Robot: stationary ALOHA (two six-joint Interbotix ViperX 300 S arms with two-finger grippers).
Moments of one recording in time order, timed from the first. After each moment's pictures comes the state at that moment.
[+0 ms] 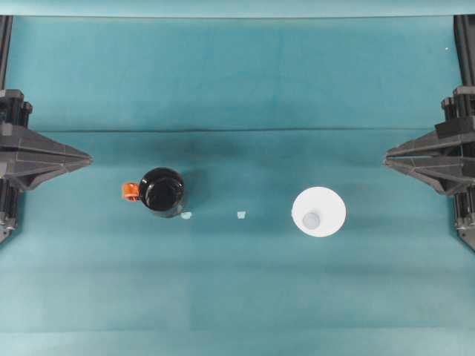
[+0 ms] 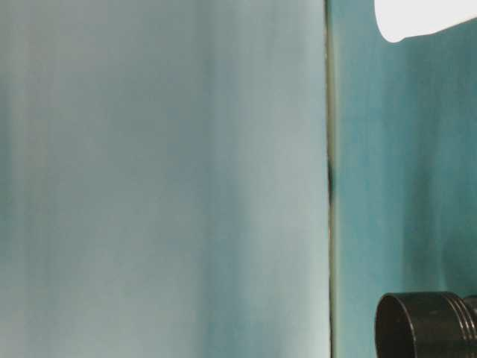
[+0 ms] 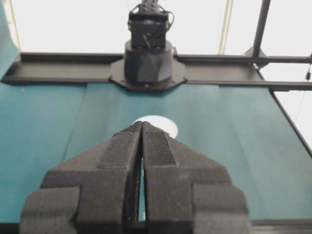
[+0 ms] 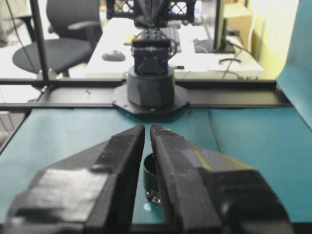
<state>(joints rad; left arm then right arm) 0.00 -0.96 1.17 0.00 -0.29 0.00 0.00 -0.97 1.17 0.00 -0.29 0.01</state>
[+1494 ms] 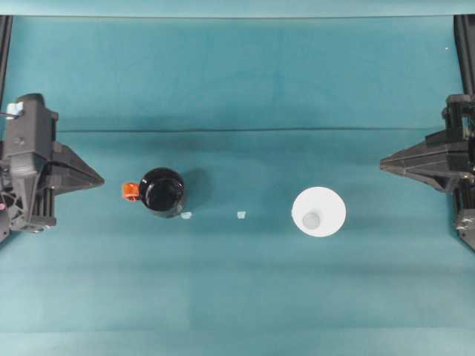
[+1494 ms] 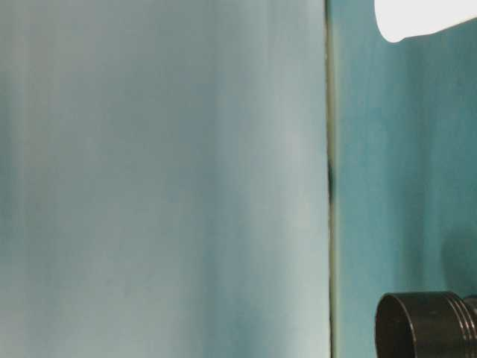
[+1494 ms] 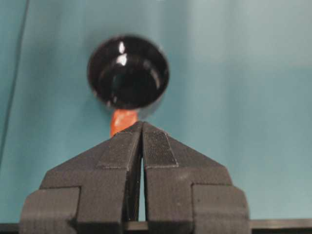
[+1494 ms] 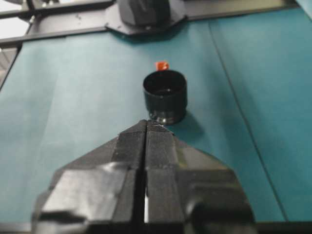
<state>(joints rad) 0.04 -0.75 0.99 0.01 0.47 -0.08 -0.03 -1.00 1.16 0.03 0.01 0.10</state>
